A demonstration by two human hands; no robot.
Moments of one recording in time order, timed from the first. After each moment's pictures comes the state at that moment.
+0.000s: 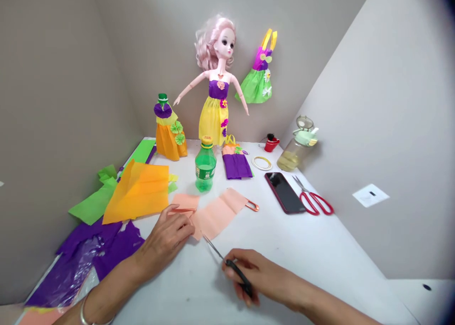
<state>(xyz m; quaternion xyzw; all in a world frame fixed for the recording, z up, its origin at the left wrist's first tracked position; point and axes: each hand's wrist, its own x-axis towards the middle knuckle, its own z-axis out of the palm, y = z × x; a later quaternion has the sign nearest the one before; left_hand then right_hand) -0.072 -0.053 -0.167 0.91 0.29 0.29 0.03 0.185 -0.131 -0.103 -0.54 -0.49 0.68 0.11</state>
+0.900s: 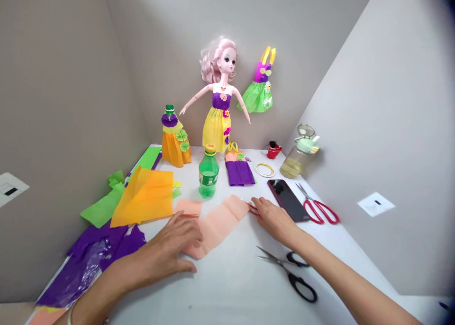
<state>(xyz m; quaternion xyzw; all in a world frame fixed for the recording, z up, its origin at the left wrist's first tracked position) -0.075 -0.056 -0.128 0.92 0.28 0.17 0.22 0.253 -0.040 -0.123 -0.66 -0.75 0.05 -0.07</state>
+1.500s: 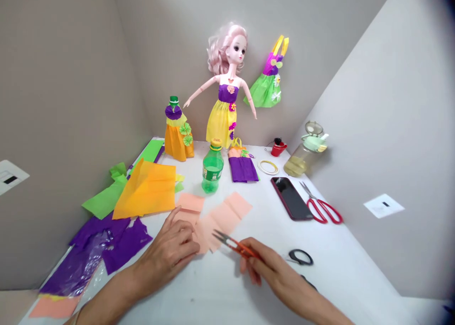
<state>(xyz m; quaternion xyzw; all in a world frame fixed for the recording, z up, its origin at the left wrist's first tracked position) -0.077 -0.078 -0.151 0.92 0.29 0.27 0.09 0.206 -0.134 -0.108 -0.52 -0.60 0.57 0.23</state>
